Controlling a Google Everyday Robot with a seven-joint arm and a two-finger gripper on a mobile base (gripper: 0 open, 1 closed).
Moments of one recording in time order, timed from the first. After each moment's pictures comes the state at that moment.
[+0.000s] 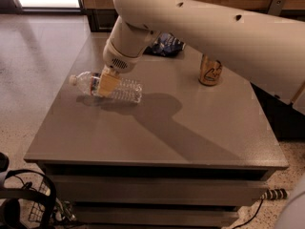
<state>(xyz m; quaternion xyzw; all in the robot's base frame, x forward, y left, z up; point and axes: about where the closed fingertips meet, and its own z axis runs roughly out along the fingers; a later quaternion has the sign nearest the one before) 0.593 0.118 0.862 -0.65 0.71 0.10 0.25</state>
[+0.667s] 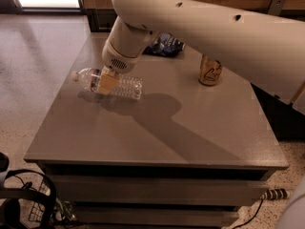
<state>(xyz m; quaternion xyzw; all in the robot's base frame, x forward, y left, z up) 0.592 0.119 0.863 -0.66 0.70 0.10 0.25</state>
